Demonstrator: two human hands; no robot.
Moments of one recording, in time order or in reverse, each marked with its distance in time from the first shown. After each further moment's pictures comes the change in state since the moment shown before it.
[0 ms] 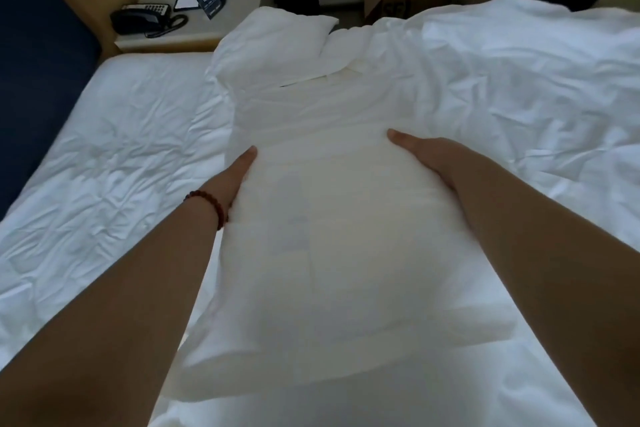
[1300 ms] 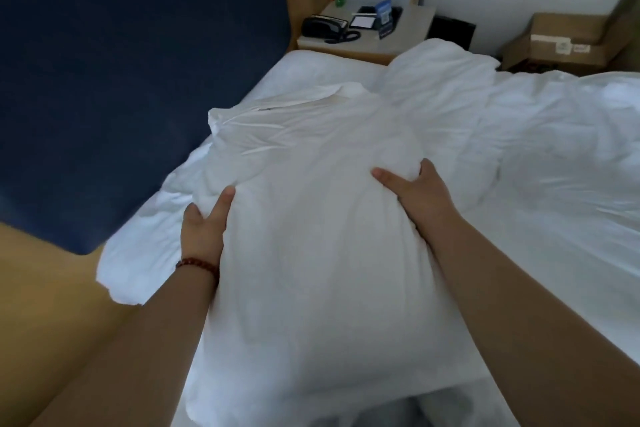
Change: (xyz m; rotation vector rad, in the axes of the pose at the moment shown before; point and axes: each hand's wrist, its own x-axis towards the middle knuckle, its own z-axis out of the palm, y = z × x) left_hand -0.192 -0.203 -0.305 -0.265 0.772 0.233; right_hand -0.201 -0.053 0.352 0.160 -0.080 -0.568
